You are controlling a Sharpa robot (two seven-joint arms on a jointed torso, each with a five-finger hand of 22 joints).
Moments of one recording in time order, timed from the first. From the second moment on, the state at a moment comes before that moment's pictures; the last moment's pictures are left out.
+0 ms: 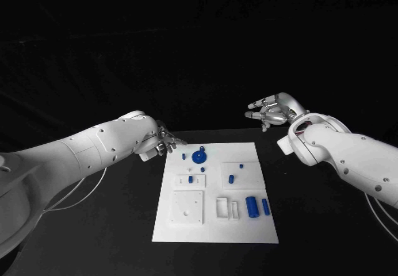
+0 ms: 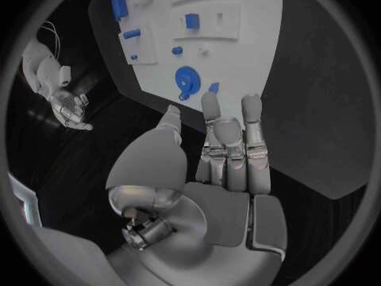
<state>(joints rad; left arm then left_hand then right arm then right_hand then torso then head) 1.39 -0.41 -0.13 0.82 -0.86 0.04 -0.46 1.07 -0.02 -0.05 0.09 0.06 1.07 0.06 0.07 0.48 1.47 -0.04 0.39 0.29 1.36 -0.10 1.15 0.62 0.02 1.29 -0.12 0.36 1.31 1.14 -0.72 0.31 1.27 -1.07 -0.39 -0.05 1.25 -0.09 0.11 -0.05 0.46 1.02 0.11 0.06 0.06 1.16 0.01 0.92 0.98 1.40 -0.07 0.82 0.91 0.09 1.47 -0.08 0.27 0.99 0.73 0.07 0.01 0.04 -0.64</state>
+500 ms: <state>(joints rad) 1.38 -0.33 -0.14 0.63 -0.83 0.11 -0.41 1.07 0.00 -0.06 0.08 0.06 1.06 0.06 0.07 0.46 1.47 -0.04 0.39 0.30 1.36 -0.10 1.16 0.61 0.02 1.29 -0.13 0.35 1.31 1.14 -0.72 0.31 1.29 -1.07 -0.39 -0.05 1.25 -0.09 0.10 -0.04 0.46 1.01 0.12 0.06 0.06 1.15 0.00 0.83 0.85 1.40 -0.06 0.72 0.87 0.09 1.47 -0.08 0.19 0.89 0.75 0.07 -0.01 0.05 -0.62</state>
